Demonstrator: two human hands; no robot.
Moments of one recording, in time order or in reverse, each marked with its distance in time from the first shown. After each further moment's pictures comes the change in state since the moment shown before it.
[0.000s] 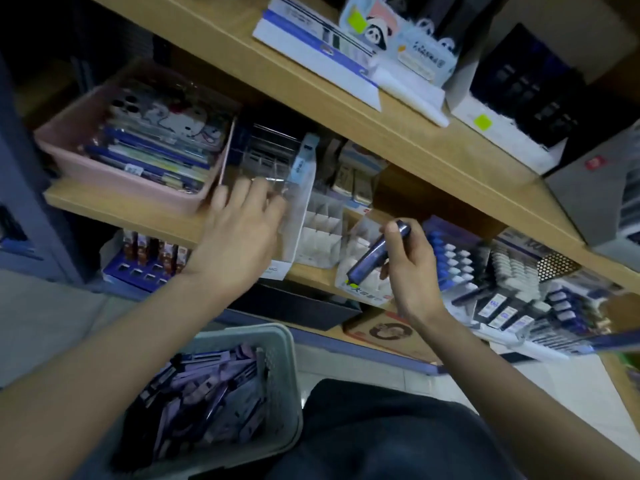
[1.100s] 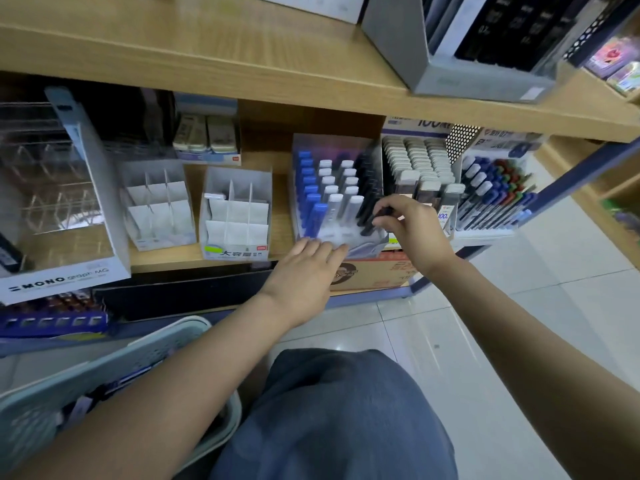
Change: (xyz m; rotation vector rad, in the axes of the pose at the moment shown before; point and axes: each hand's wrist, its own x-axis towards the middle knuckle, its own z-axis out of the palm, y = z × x) left_hand 0.006 0.242 0.105 -0.052 -0.485 0.595; right_hand -0.003 0.170 -0.173 -0.378 -0.023 0.016
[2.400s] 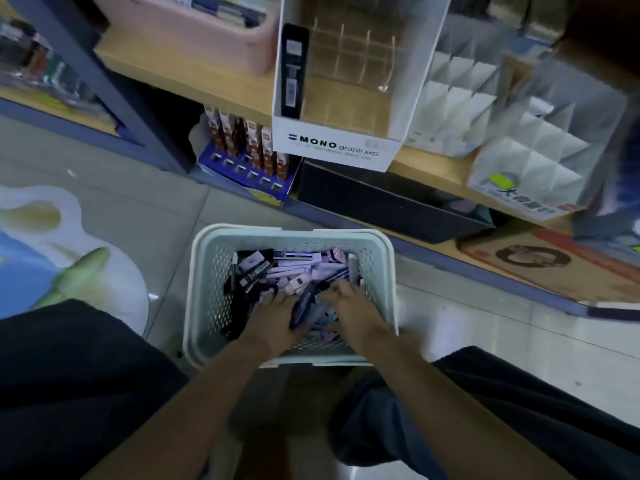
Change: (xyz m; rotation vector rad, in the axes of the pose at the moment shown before) left_hand -0.287 -0.084 0.210 -0.640 -0.407 -0.896; right_hand -0.145 -0.108 0.338 -0.301 -1.056 -0.291
